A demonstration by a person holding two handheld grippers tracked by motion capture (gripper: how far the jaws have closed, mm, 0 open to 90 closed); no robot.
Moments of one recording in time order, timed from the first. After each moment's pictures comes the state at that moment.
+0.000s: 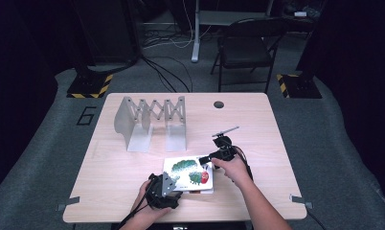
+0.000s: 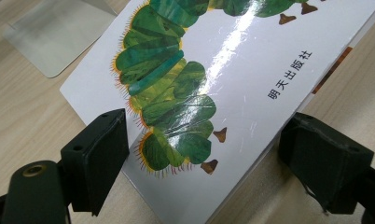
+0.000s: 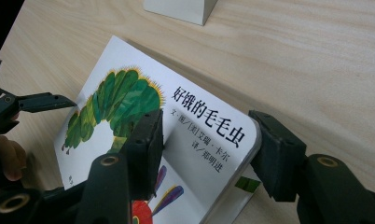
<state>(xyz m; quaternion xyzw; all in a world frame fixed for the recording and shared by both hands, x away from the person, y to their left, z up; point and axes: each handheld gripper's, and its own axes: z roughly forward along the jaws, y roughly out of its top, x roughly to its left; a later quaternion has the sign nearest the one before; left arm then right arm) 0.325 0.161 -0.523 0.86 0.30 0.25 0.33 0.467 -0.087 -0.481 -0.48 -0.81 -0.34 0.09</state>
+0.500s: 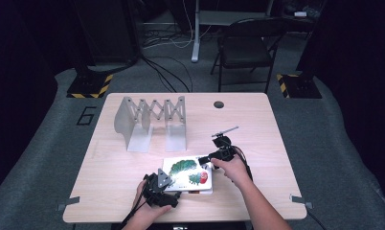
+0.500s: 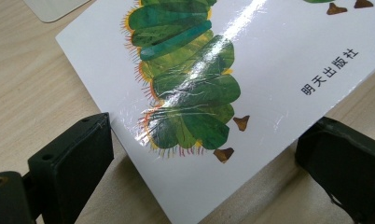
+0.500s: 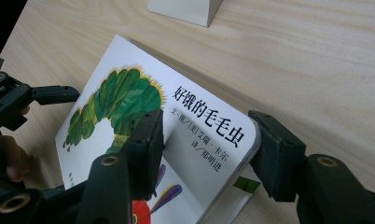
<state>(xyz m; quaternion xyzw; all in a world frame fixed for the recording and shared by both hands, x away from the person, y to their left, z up) 0.335 0.171 -0.524 0.85 0.38 0.19 0.32 0.466 -0.085 -0.479 -0.47 -0.81 -0.34 0.08</state>
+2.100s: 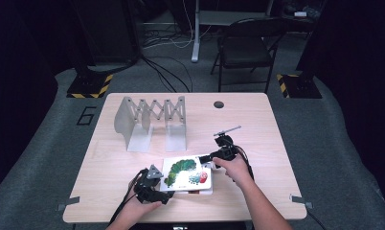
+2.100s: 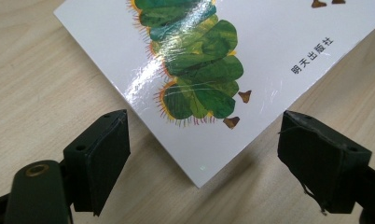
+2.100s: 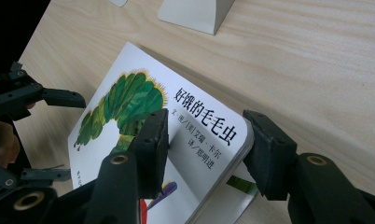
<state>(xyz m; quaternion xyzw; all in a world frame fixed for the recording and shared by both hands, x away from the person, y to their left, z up) 0.345 0.200 -0.507 0.86 0.38 0.10 0.33 0.466 -0.091 -0.476 -0.47 -0.80 -0.36 0.09</state>
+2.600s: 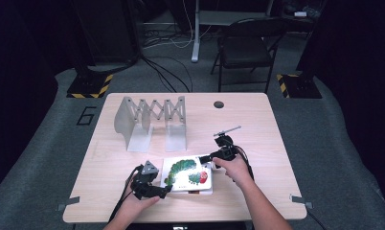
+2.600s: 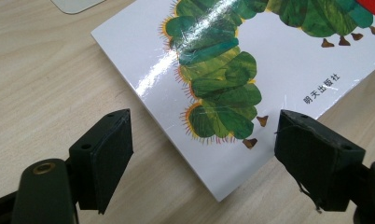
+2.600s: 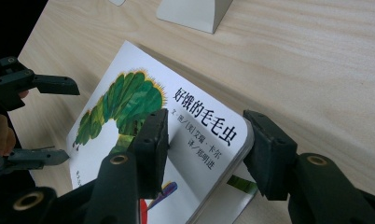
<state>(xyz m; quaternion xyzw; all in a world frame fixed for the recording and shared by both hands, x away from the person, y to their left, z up) 0.353 0.208 -0.501 0.84 0.40 0.10 0.36 0.466 -0.091 -0.477 -0.47 -0.80 -0.36 0.09</state>
